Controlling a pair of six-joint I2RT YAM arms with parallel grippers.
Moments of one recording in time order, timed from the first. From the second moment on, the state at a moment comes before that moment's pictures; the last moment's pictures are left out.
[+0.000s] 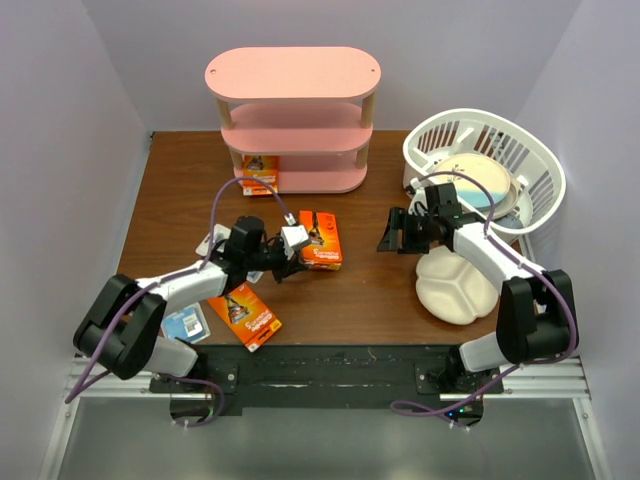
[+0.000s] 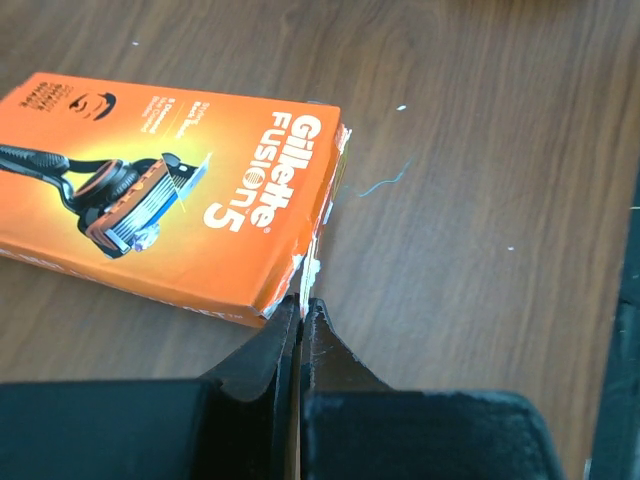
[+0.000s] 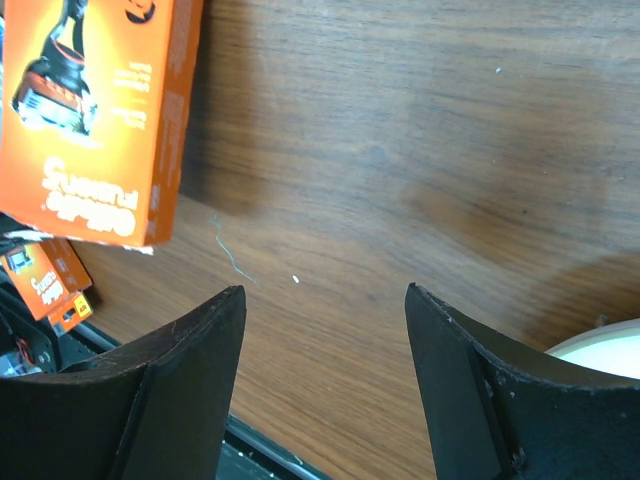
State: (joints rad) left arm -0.51 1.39 0.59 0.22 0.62 0.28; right arm 0.20 1.45 0.93 -0.45 -0.40 0.29
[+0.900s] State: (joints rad) left arm -0.48 1.31 0.55 0.40 0.58 0.49; right arm 0.20 1.53 0.96 -0.40 -0.52 0.29
